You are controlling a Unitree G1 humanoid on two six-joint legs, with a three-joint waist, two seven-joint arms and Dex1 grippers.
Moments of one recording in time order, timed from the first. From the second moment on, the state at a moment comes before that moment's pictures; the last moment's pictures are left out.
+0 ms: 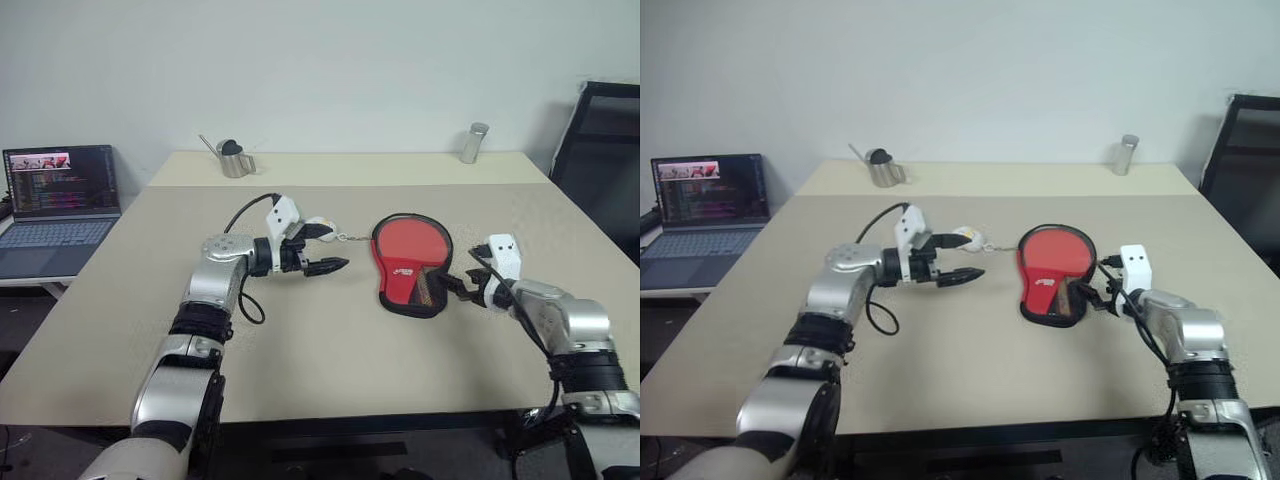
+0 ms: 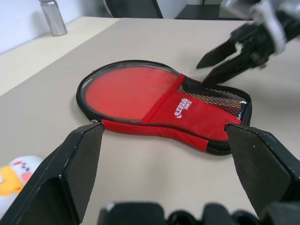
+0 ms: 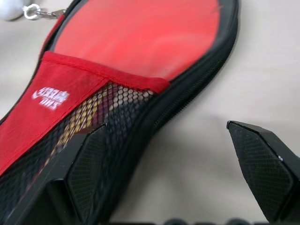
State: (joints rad) left arm -0.92 0.40 0.01 0.58 -0.13 0.16 -1.16; right arm -0.66 -0.48 -0.10 0.34 0.37 0.77 0.41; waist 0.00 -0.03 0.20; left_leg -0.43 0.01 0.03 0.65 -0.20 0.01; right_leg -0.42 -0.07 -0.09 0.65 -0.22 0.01
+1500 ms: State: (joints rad) left arm -0.44 0.79 0.00 -0.01 -0.40 0.52 -1.36; right arm -0.82 -0.26 0.05 0.49 0.22 0.73 0.57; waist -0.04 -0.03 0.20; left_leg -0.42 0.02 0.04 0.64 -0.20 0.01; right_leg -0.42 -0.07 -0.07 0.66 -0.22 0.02
